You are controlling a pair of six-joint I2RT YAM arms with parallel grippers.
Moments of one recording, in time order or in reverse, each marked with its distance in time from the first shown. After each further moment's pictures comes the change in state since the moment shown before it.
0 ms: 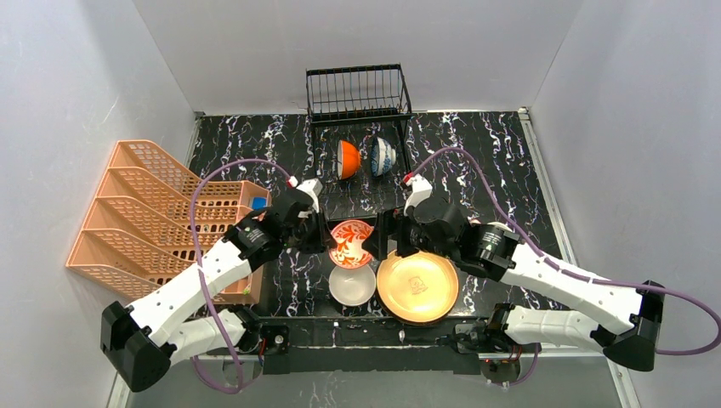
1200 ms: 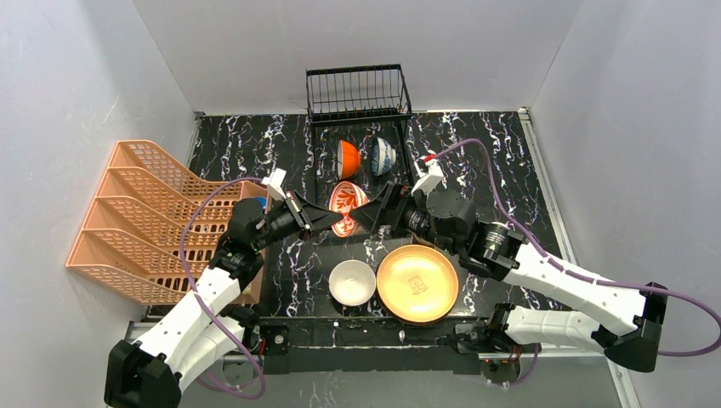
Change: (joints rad) left arm 0.335 -0.209 -0.397 0.914 0.570 -0.543; right arm 0.000 -0.014 0.025 0.260 0.079 0.214
